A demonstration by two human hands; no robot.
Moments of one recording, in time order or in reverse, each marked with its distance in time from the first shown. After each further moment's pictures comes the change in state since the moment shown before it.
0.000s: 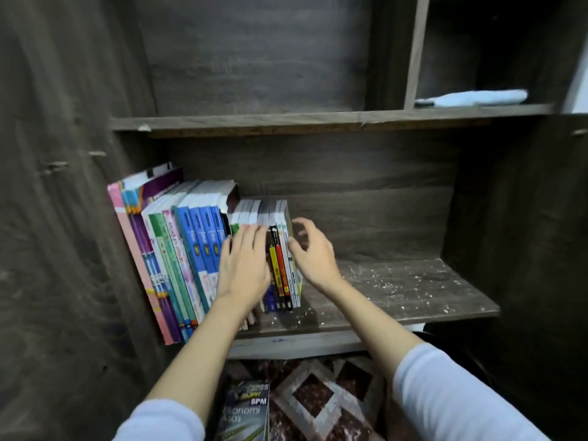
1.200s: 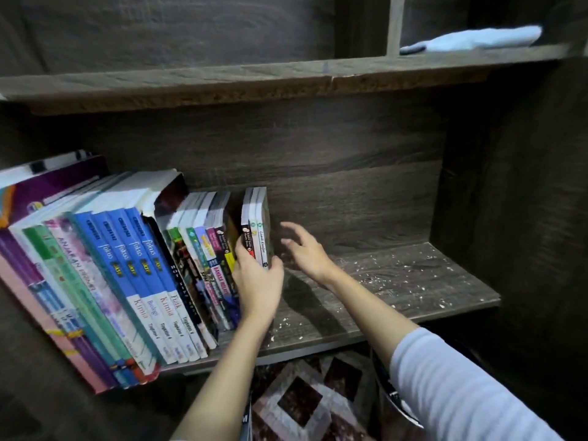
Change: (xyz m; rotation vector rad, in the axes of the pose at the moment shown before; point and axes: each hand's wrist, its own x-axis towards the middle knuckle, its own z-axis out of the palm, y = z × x) left_hand 0.027 0.069 0.085 -0.804 -0.034 -0.642; right_hand 0.064 0.103 0.011 0.165 -0.140 0.252
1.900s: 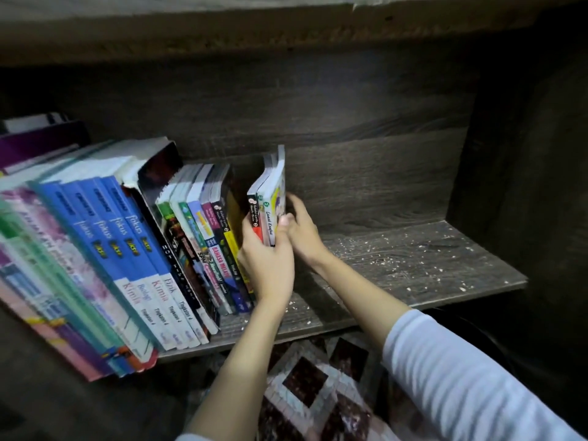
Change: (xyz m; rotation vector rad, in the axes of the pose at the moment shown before) left_hand 0.000 -0.002 0.017 -0.263 0.188 0.124; right_hand 0.014 0.009 0.027 0.153 0.078 -0.001
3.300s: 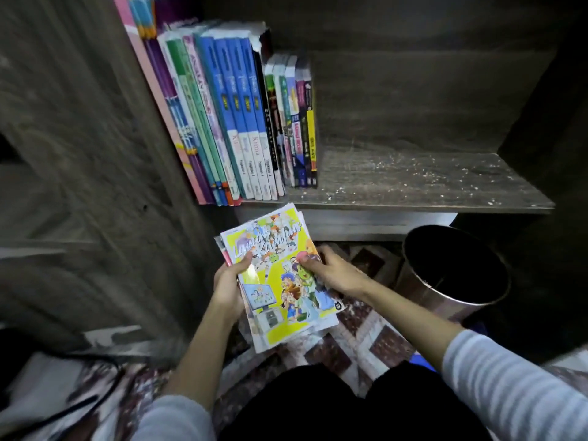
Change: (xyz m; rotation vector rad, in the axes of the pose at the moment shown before) left_hand -0.116 -0.111 -0.226 -0.506 -0.119 -0.996; right_hand -0.235 0.057 0.025 -0.193 -0.597 0.297
